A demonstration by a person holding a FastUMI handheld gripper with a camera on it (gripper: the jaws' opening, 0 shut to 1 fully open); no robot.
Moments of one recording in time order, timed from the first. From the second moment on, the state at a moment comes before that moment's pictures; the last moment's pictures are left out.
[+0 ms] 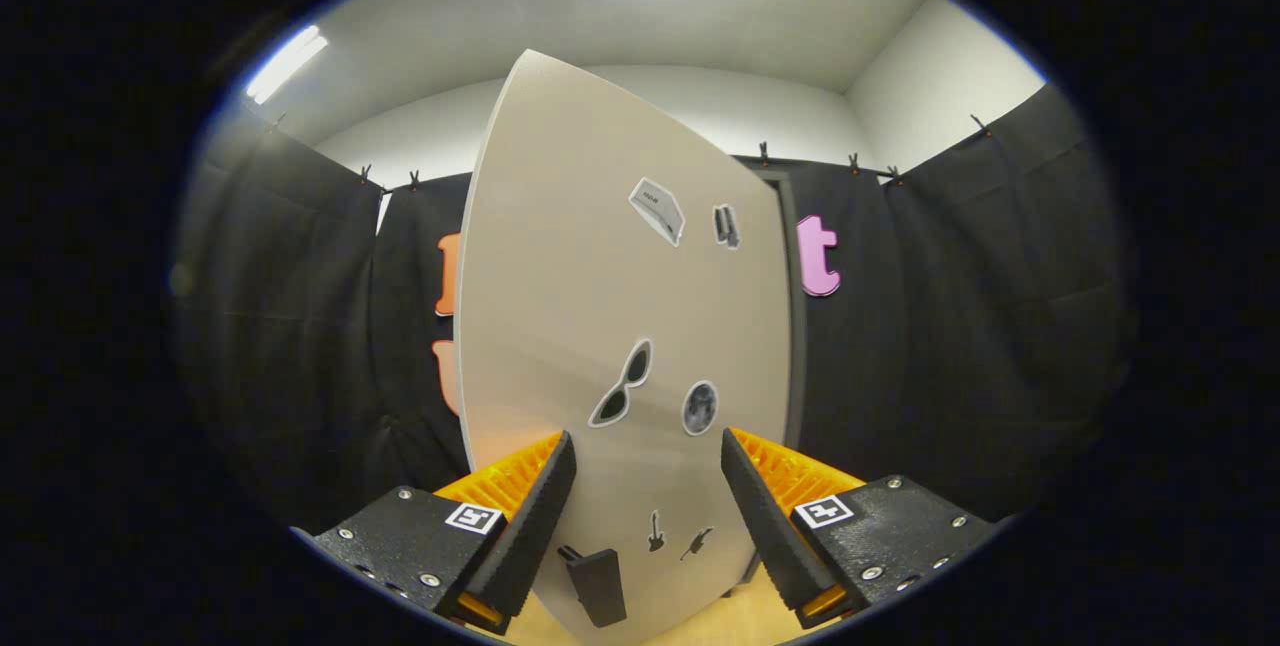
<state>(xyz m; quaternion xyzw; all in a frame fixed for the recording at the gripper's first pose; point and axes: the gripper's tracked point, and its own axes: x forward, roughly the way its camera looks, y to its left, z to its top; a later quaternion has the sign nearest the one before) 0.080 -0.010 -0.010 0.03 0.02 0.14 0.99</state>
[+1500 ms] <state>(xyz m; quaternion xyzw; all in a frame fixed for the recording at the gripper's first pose) 0.036 0.031 0.074 -0.01 0.02 0.07 1.00</state>
